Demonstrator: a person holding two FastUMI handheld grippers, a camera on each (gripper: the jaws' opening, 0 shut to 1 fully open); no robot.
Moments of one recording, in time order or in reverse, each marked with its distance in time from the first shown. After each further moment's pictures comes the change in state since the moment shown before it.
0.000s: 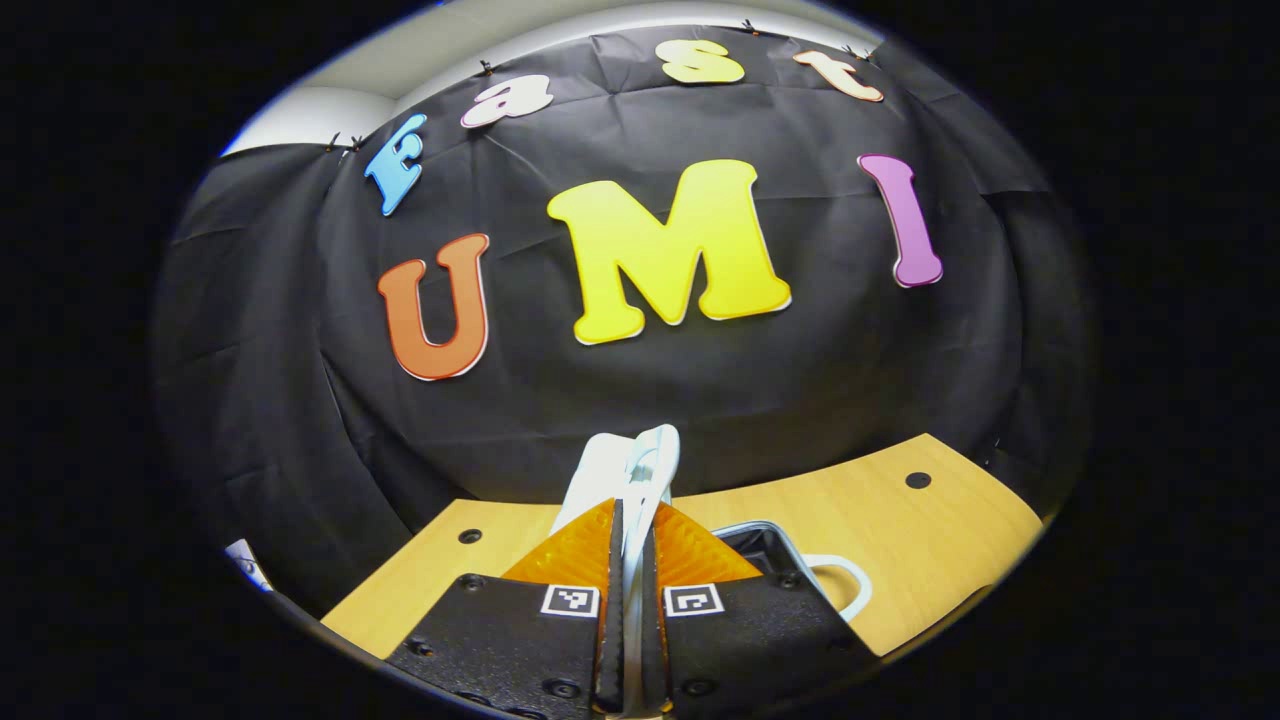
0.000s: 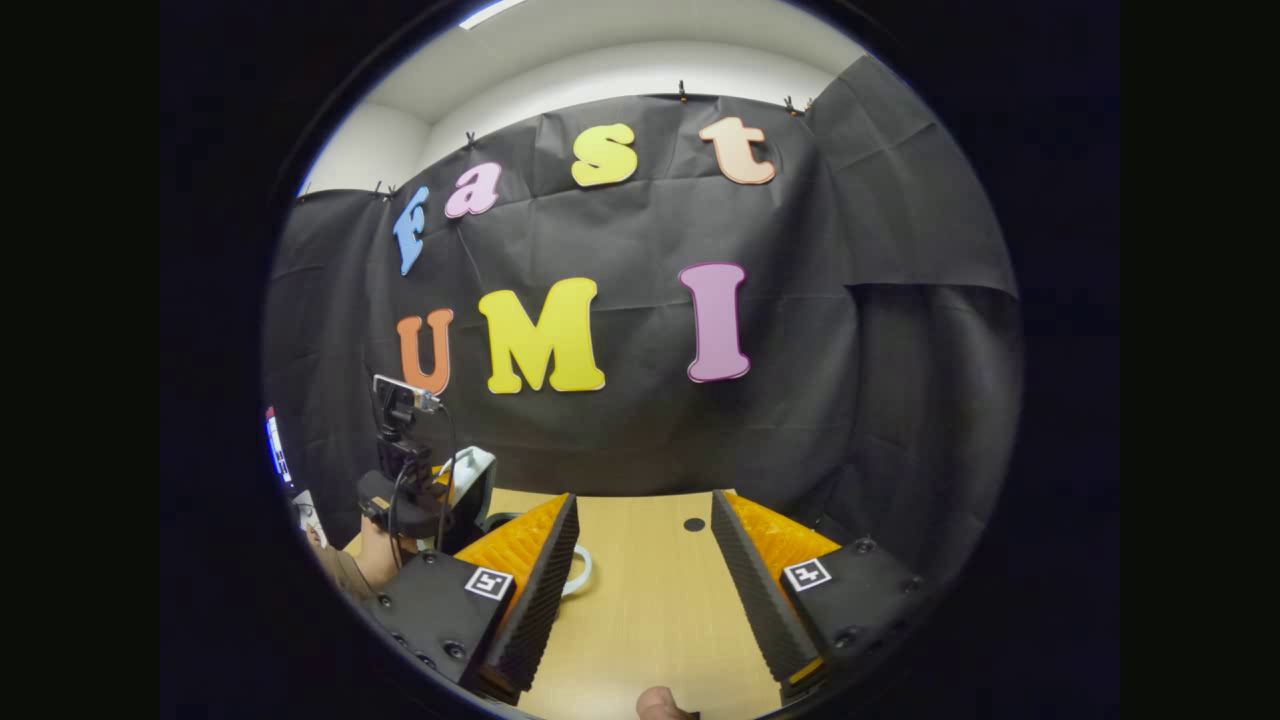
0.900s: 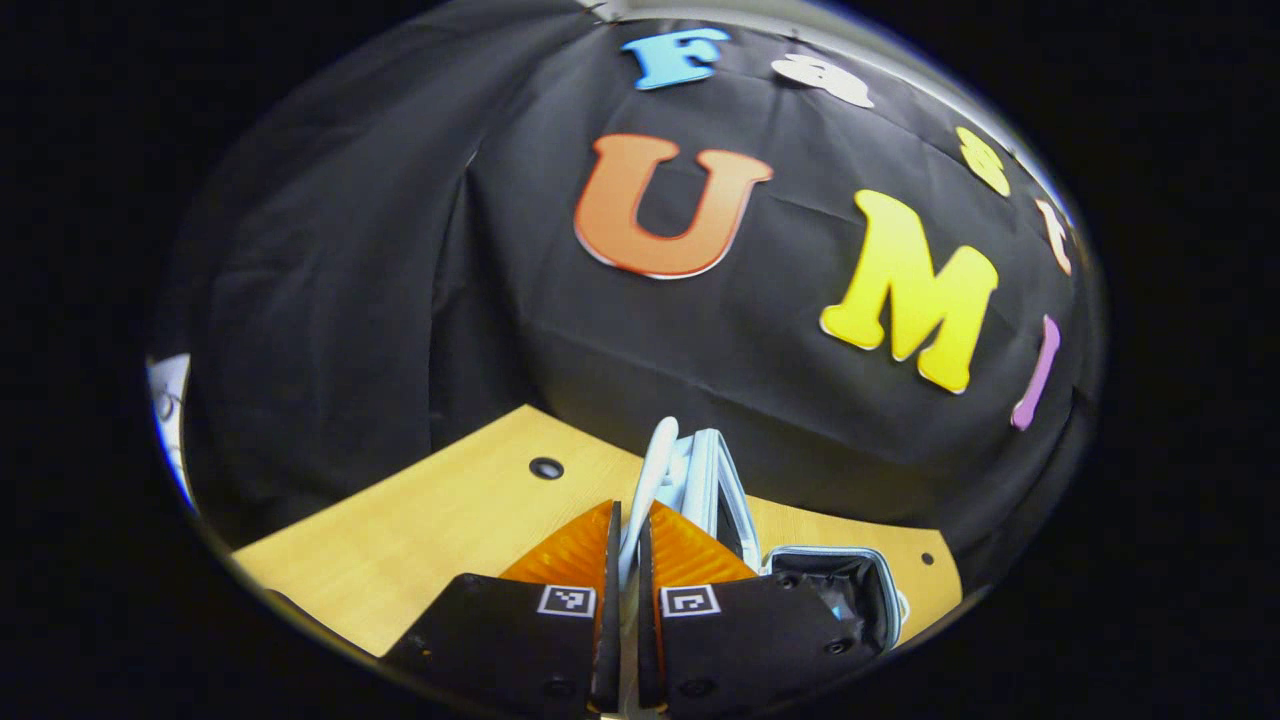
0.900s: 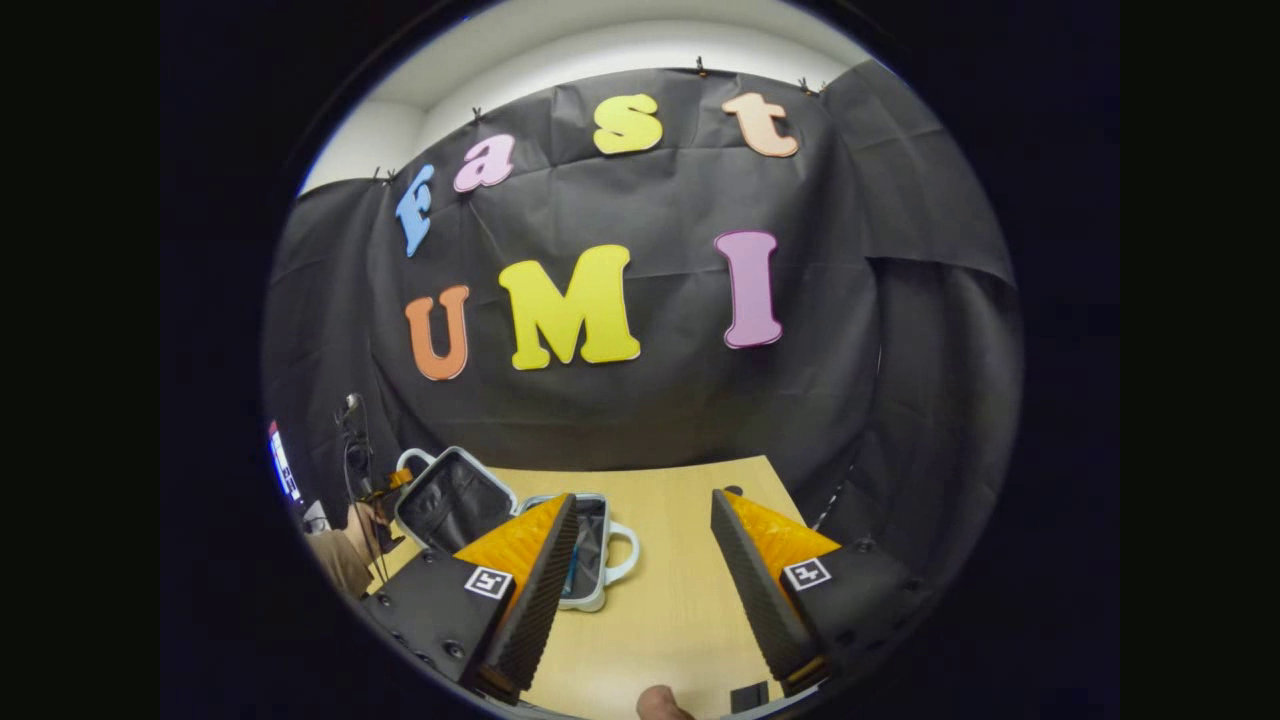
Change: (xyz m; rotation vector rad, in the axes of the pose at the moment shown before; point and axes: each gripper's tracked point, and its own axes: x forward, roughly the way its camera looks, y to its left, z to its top) left arm 0.026 0.251 -0.073 -0.479 0.074 0.088; right arm 0.004 0.093 -0.011 0.032 0.072 0.001
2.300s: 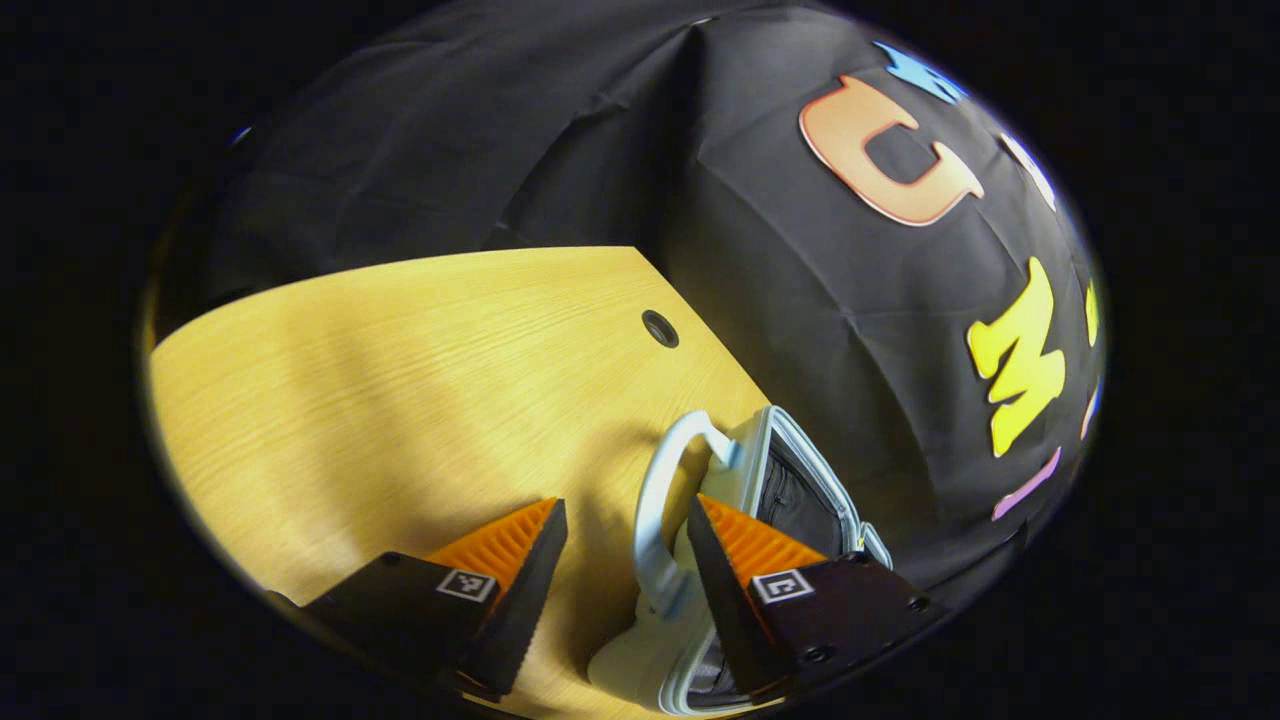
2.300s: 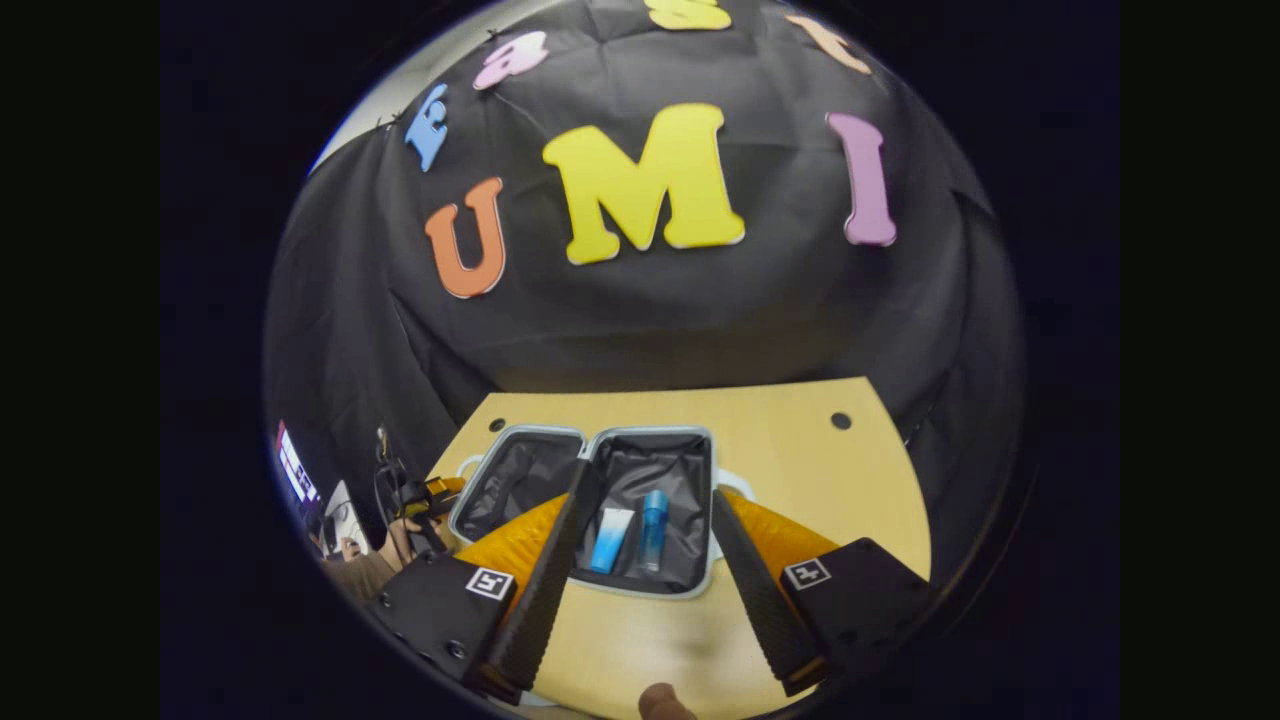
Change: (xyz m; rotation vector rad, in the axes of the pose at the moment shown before) left arm 0.084 0.152 -0.176 -0.564 0.339 0.015; right arm 0.112 0.144 -0.087 -0.022 0.299 0.139
